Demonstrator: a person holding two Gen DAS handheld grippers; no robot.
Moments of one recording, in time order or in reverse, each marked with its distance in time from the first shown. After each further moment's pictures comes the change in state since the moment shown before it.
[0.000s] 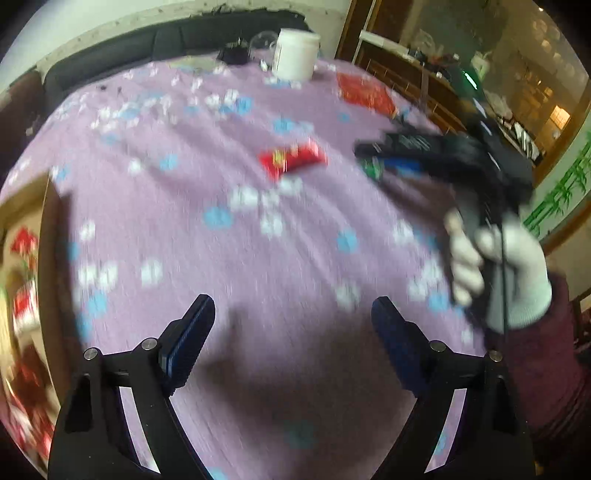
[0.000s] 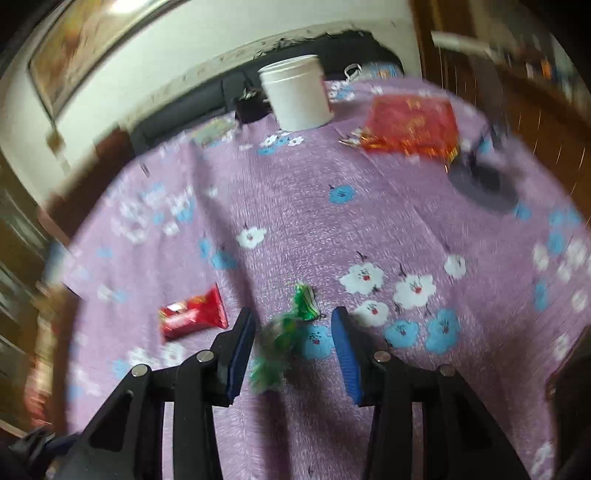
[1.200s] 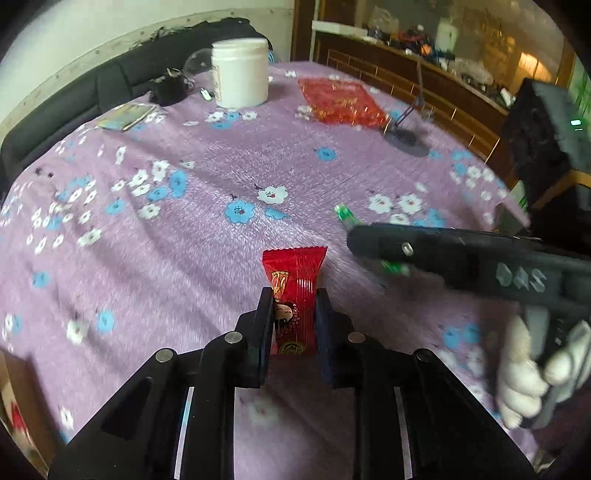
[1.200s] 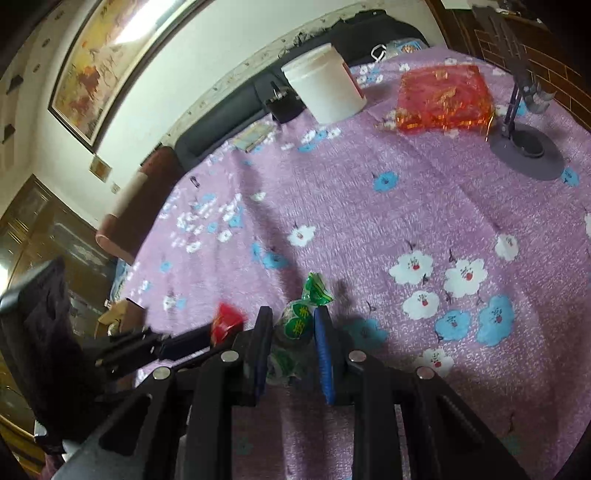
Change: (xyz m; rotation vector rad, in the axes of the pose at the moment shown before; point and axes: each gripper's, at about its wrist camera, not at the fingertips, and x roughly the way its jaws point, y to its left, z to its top) left arm 0.074 -0.015 0.093 0.213 -0.003 -0.022; right arm 0.001 -0.003 0.001 0.058 0.016 0.243
